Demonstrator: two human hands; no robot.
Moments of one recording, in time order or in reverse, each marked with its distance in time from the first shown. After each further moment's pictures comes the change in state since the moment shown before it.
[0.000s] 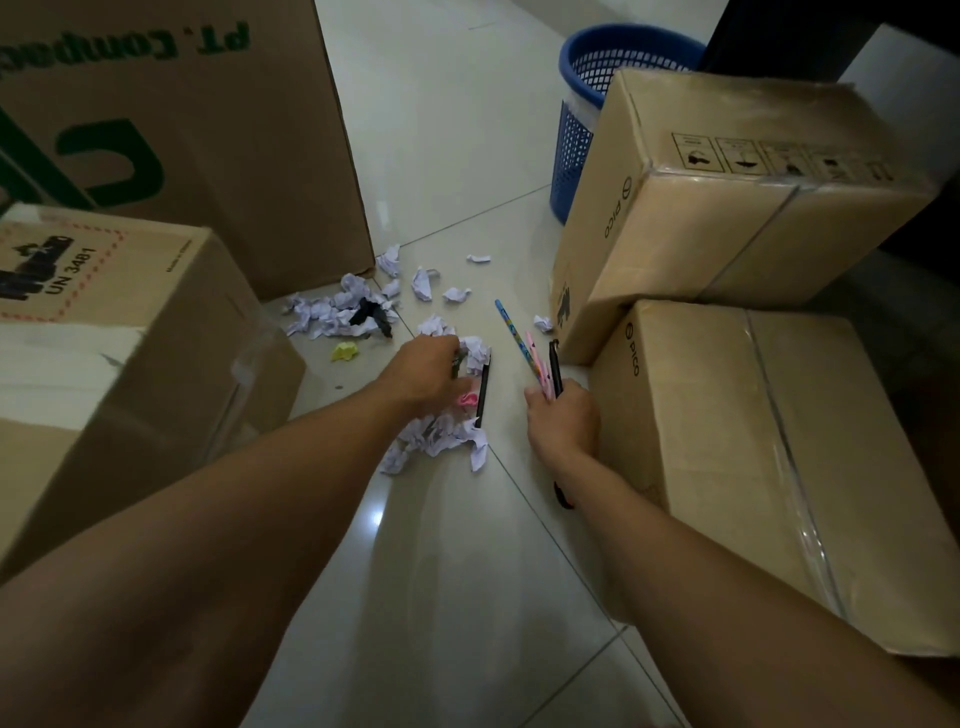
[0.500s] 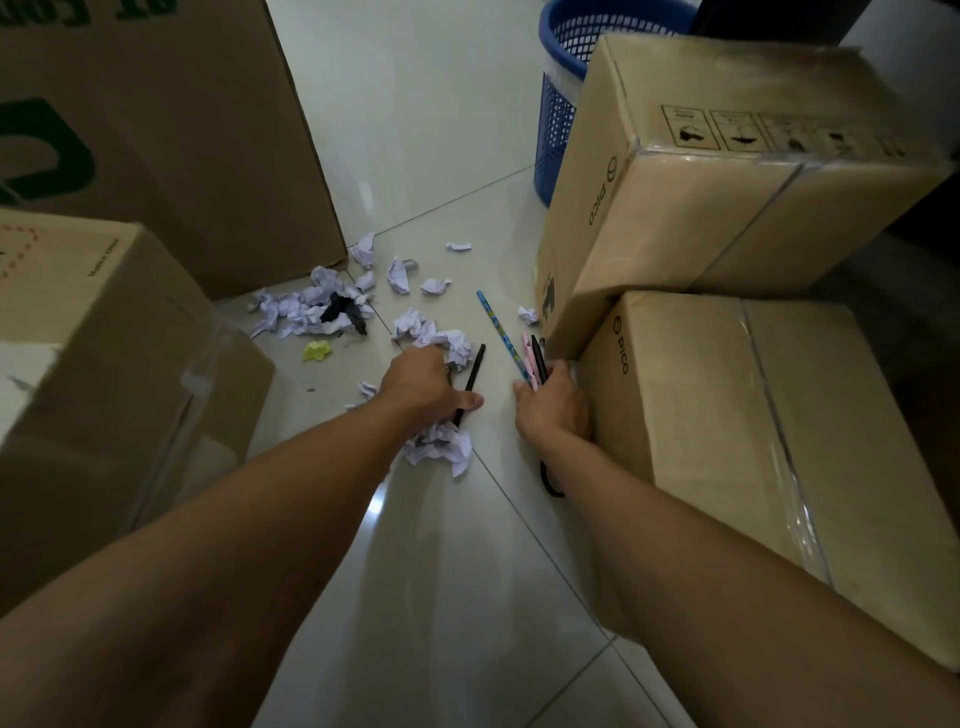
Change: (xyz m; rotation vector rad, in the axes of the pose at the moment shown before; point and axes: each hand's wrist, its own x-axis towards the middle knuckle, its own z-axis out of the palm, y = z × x) left_hand 0.023 0.012 0.036 -0.016 -0.041 -0.158; right_hand 0.033 0.001 0.005 -0.186 -0.054 0.039
